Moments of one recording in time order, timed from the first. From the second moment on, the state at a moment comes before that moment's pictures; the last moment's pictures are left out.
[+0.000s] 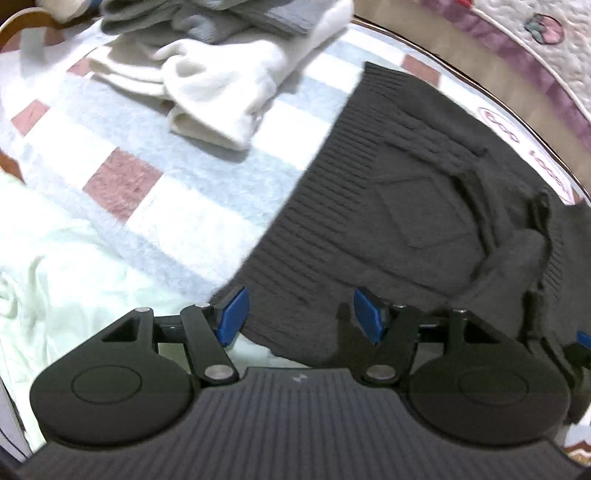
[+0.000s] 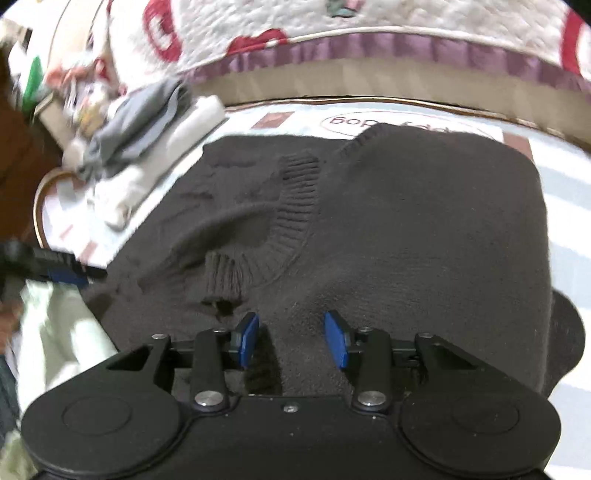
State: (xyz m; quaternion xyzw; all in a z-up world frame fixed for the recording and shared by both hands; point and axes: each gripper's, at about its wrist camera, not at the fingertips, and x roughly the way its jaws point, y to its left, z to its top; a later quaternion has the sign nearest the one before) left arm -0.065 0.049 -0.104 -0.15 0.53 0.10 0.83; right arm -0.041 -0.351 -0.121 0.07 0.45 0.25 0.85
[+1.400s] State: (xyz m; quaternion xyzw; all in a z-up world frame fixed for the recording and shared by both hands) left arm -0.069 -0.200 0.072 0.07 0.30 -0.26 0.91; right arm -0.051 -0.535 -0.089 0.46 0.35 0.22 0.78
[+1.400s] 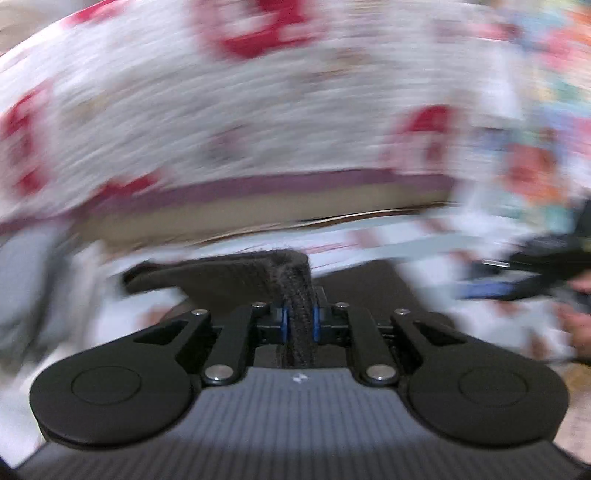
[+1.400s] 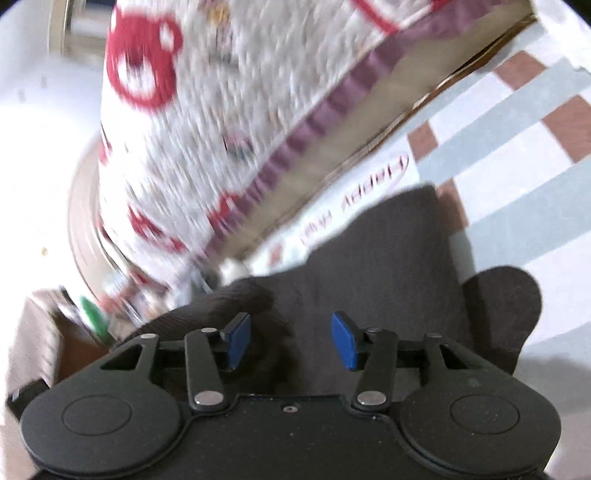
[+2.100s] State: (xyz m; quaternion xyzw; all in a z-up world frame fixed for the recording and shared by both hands) left arm -0.059 -0.285 -0.035 -0.01 0.43 -0.35 0.83; right arm -0.043 -0.562 -0.156 0.46 0.47 0.14 0.74
